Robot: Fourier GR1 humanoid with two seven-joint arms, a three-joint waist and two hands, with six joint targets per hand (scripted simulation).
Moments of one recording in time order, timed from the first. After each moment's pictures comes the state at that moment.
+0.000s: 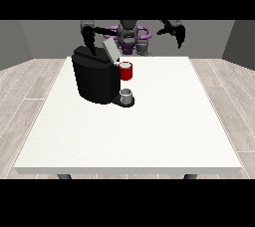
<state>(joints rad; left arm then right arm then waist) -0.34 0.01 0.14 -1.22 -0.15 -0.28 -0.15 -0.57 -0.20 -0.20 -1.04 -0.06 0.03 0.08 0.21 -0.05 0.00</state>
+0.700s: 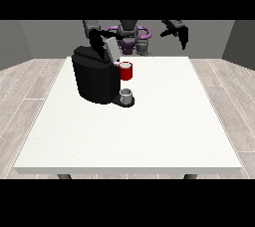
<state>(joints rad) -0.26 0.07 0.15 -1.38 -0.11 -0.26 -0.12 -0.69 -0.17 -0.14 -0.99 -0.02 0.03 0.06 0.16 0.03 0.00</state>
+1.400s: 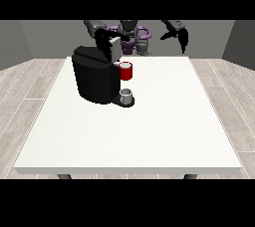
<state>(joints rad) -0.27 0.07 0.12 -1.38 -0.13 -0.25 -0.11 -0.80 -0.19 -0.11 -0.99 0.05 -0.03 0.17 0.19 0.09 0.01</state>
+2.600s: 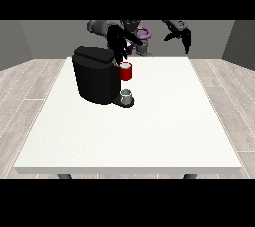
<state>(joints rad) -0.42 0.05 0.05 -1.38 -0.14 -0.29 -0.12 -0.90 -0.37 -0.12 -1.16 0.19 -0.08 0.56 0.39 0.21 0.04</state>
